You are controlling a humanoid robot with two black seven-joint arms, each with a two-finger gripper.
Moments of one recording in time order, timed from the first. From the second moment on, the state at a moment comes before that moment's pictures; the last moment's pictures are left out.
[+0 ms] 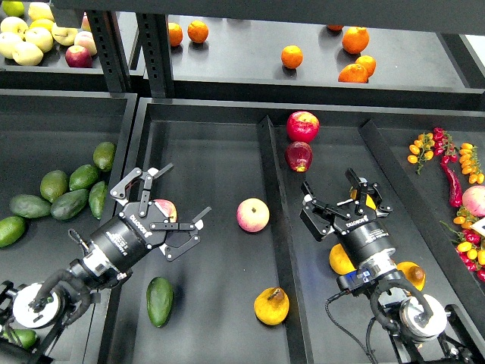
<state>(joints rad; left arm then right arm) -0.01 0.03 -1.29 -1.35 0.06 -0.49 0.47 -0.01 0.01 1.36 1.32 0.26 0.25 -0.26</state>
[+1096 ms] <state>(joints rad) -0.94 0.57 -0.02 -1.35 0.45 -0.49 0.49 0.24 0.02 1.45 1.27 0.26 0.07 -0.24</state>
